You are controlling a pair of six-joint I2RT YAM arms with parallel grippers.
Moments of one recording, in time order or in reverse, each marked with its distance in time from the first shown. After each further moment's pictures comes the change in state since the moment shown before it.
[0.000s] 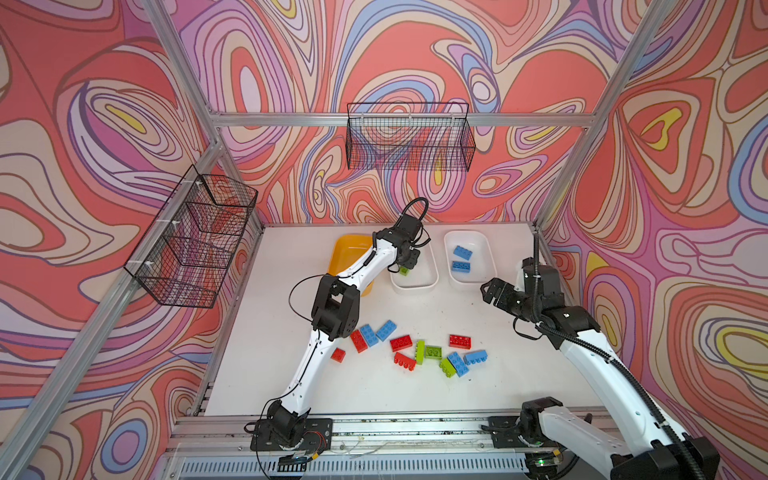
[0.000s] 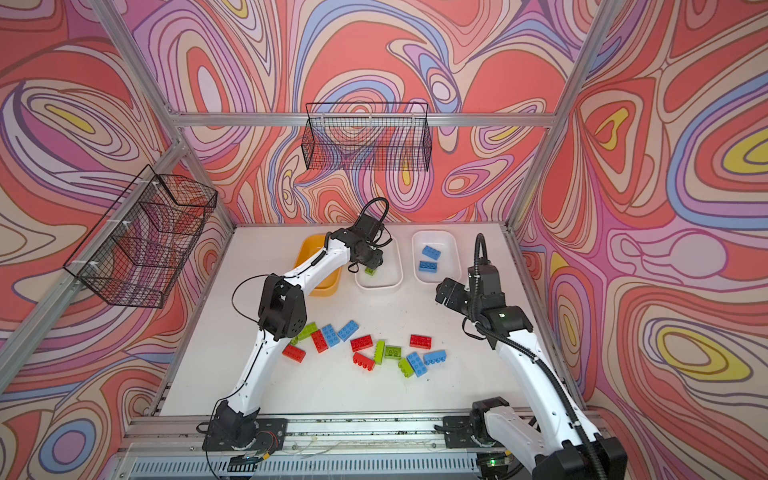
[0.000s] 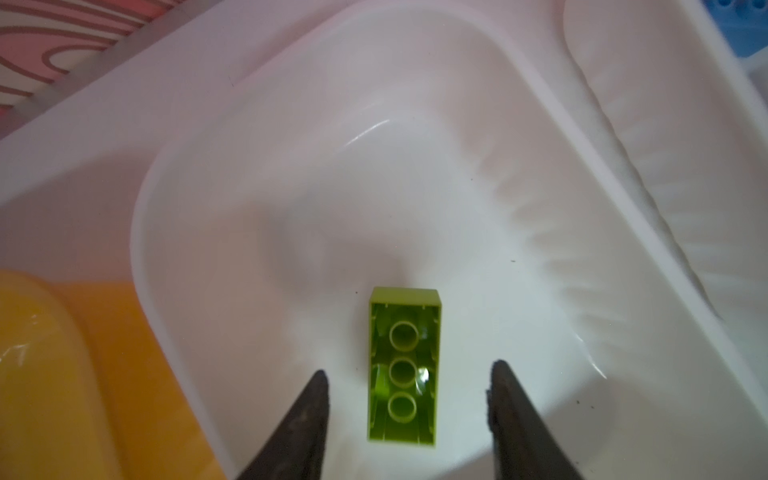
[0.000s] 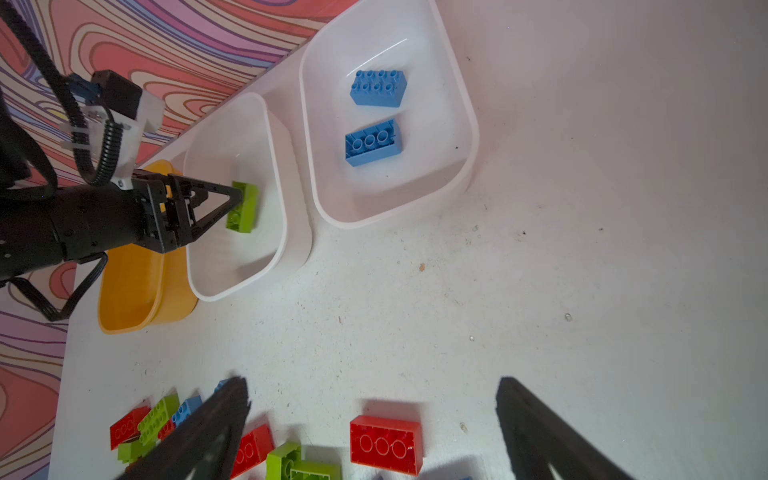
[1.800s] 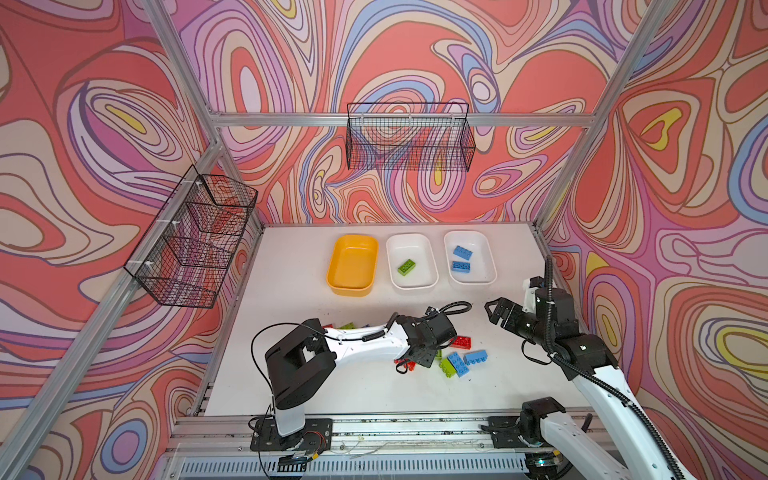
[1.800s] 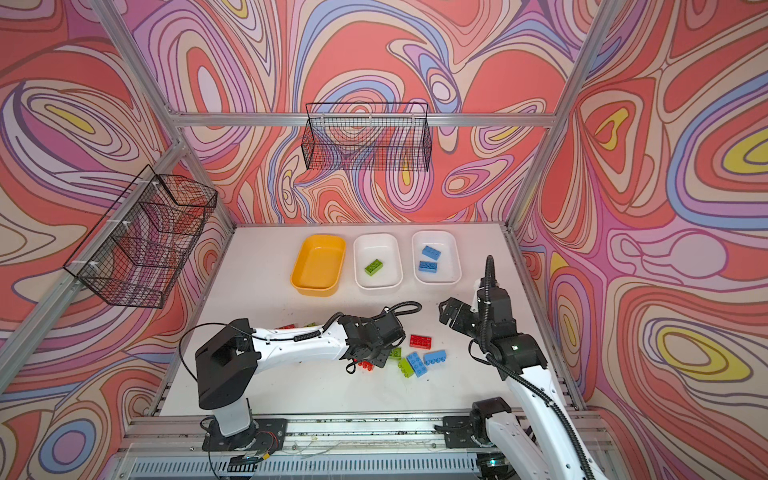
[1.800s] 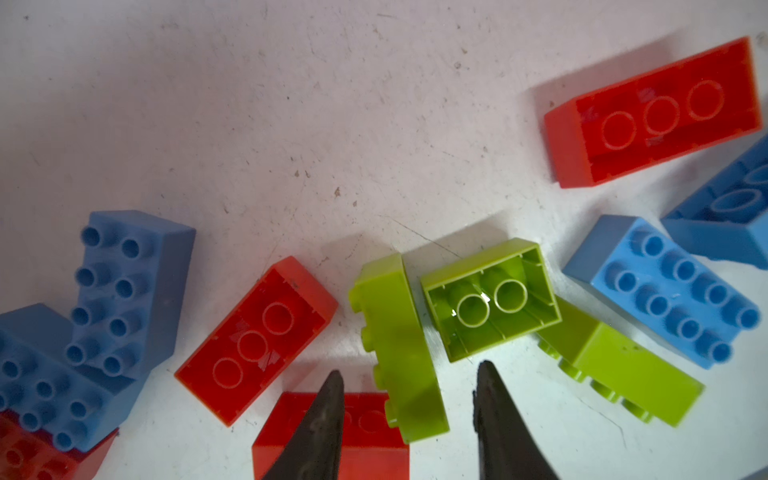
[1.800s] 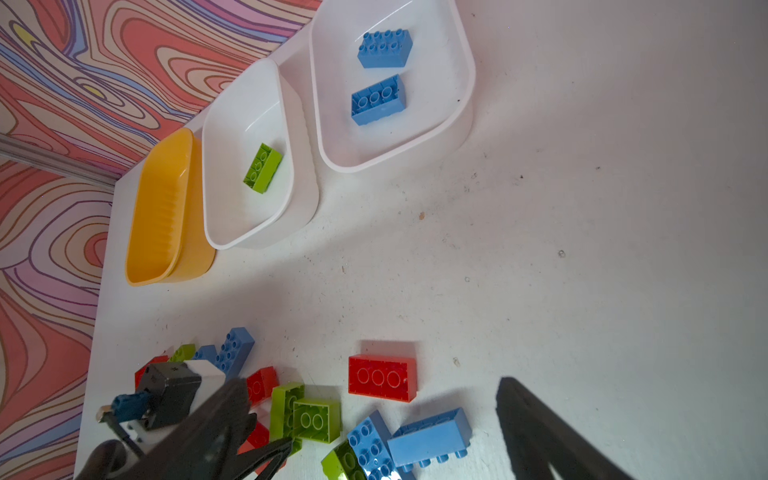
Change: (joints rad) left arm -0.550 -0.665 -1.099 0.165 -0.121 -0.559; right arm 0.001 -0.242 -0.121 -0.101 -0.048 0.008
